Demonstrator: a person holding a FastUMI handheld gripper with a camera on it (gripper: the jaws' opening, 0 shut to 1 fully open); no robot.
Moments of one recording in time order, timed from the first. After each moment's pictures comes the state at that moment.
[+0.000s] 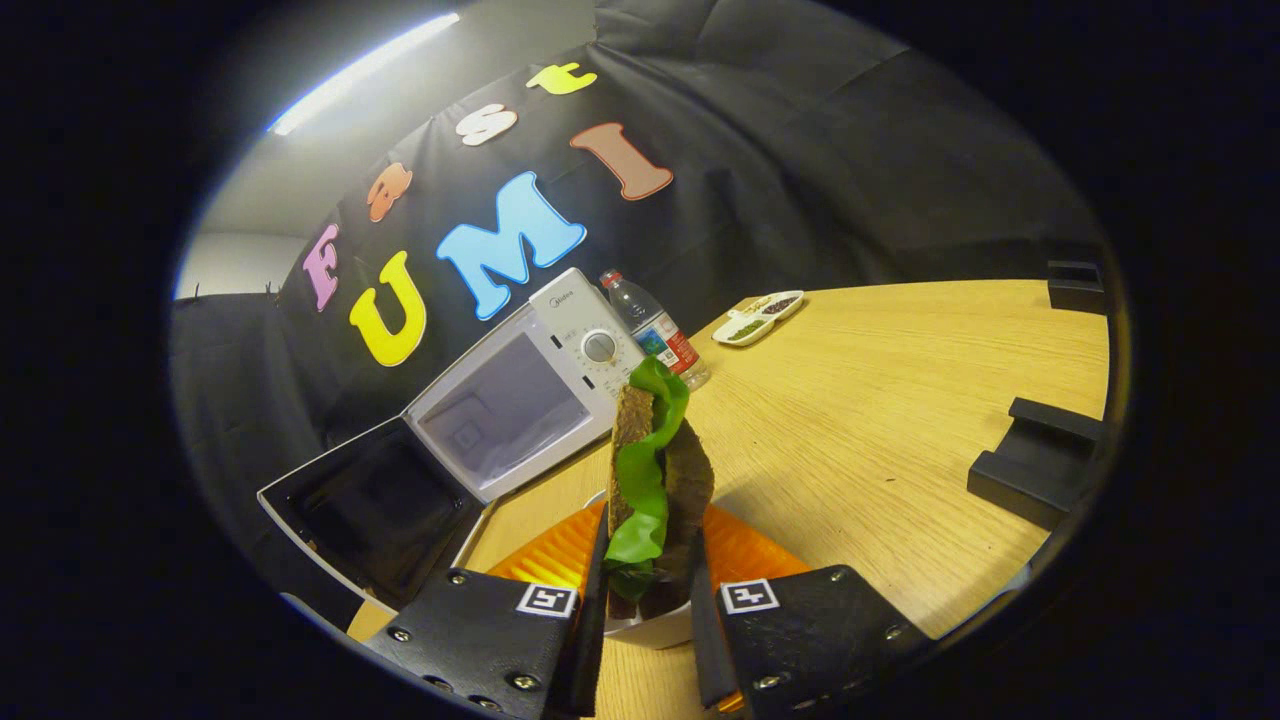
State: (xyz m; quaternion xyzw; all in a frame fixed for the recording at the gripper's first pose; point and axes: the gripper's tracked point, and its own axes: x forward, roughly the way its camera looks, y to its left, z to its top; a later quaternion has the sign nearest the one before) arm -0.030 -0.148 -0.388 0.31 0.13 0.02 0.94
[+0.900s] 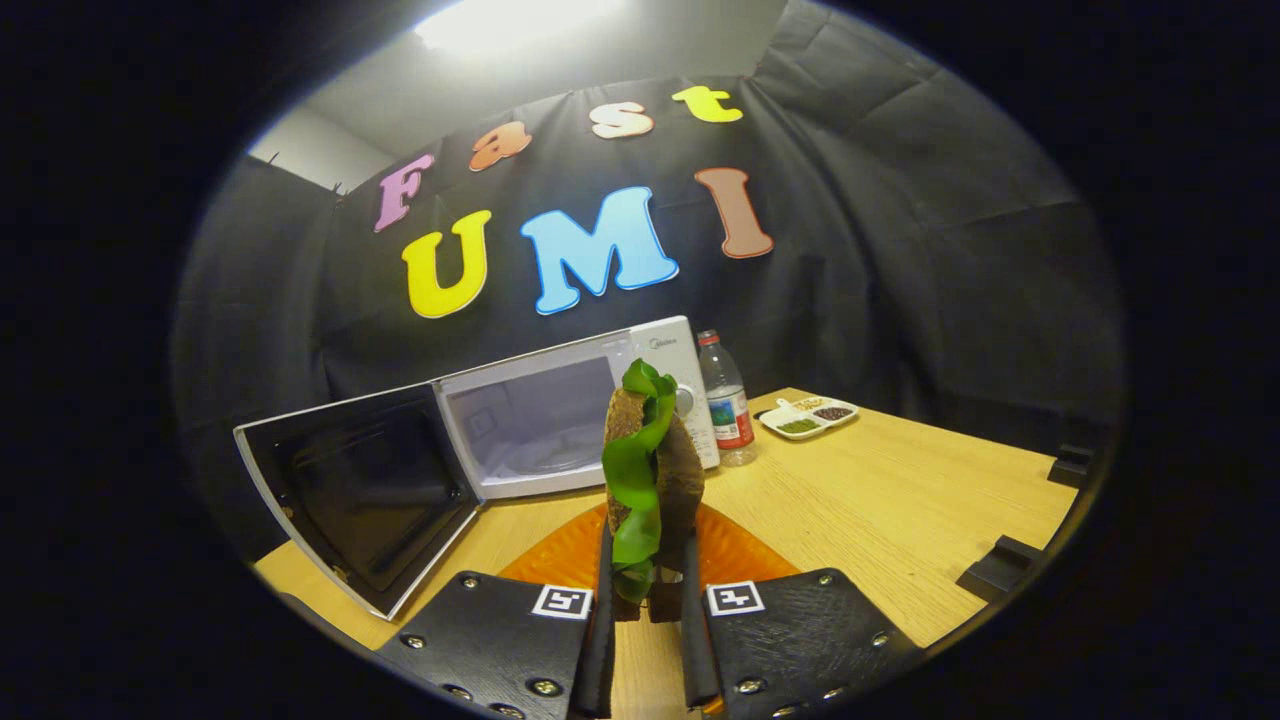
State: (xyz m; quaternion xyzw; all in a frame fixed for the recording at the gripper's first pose) arm 0.000 -0.086 -0.300 0.12 0.07 0.02 0.99
